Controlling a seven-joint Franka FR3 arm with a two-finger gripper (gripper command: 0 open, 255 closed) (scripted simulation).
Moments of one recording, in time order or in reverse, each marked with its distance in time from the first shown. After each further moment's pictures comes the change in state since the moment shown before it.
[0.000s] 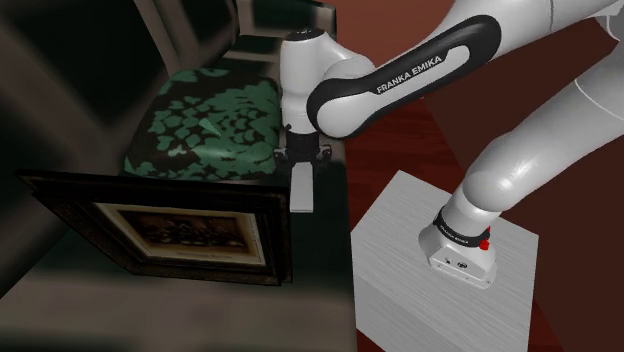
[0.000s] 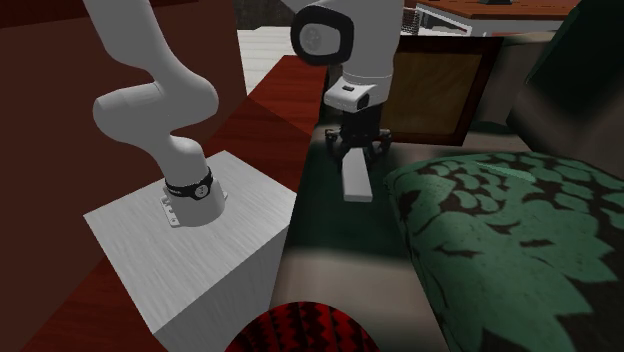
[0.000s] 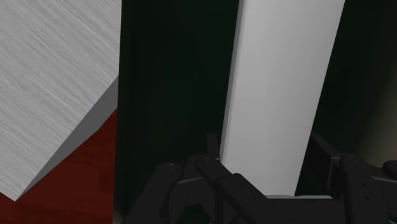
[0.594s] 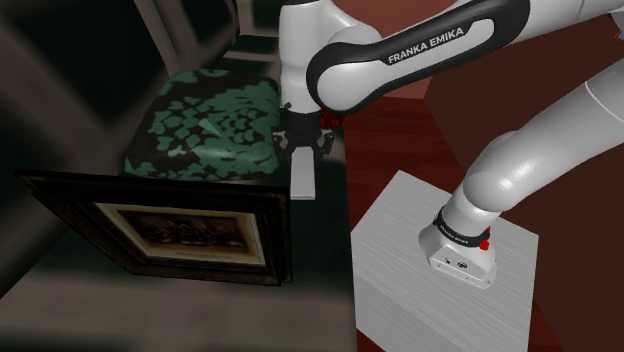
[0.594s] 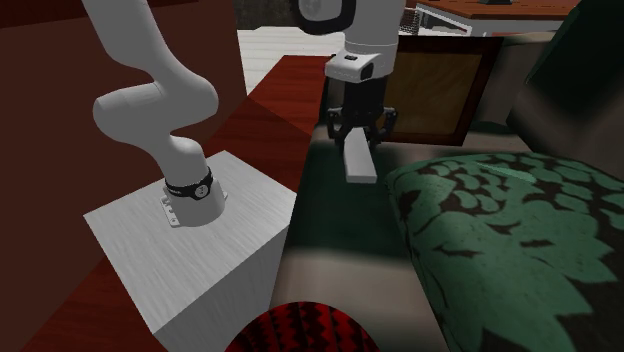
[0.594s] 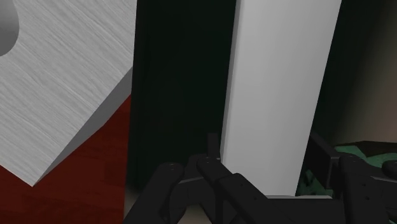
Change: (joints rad) arm 0.009 -0.068 -0.033 0.073 0.019 -0.136 -0.021
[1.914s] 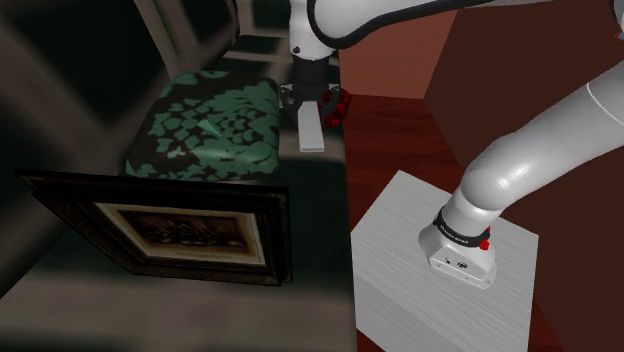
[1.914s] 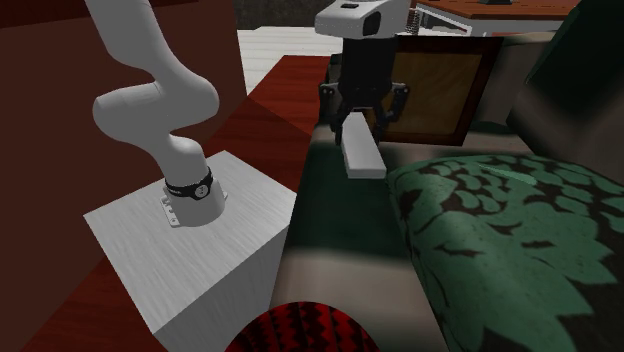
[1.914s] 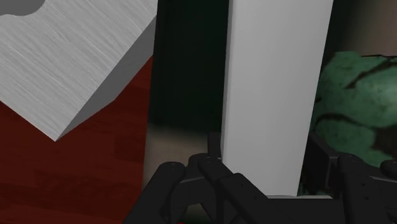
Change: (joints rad) arm -0.064 -0.014 -0.134 0.154 -0.051 -0.182 -0.143
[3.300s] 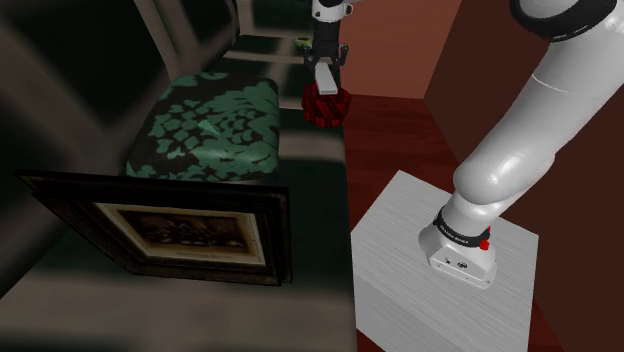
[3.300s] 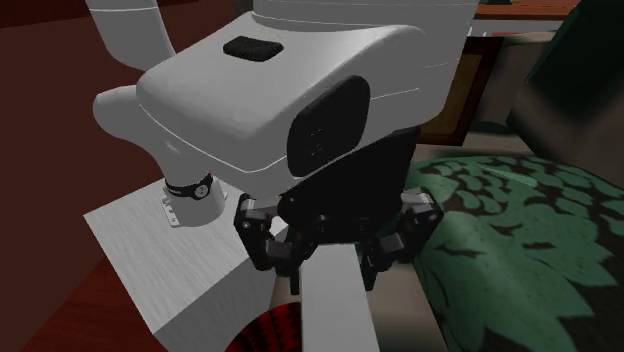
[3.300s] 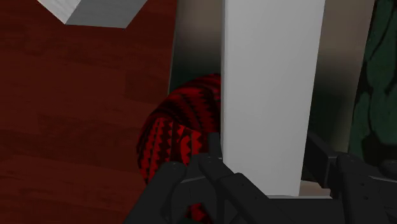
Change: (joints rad) arm -0.206 0.373 -0.230 0.369 -0.176 -0.024 -0.355
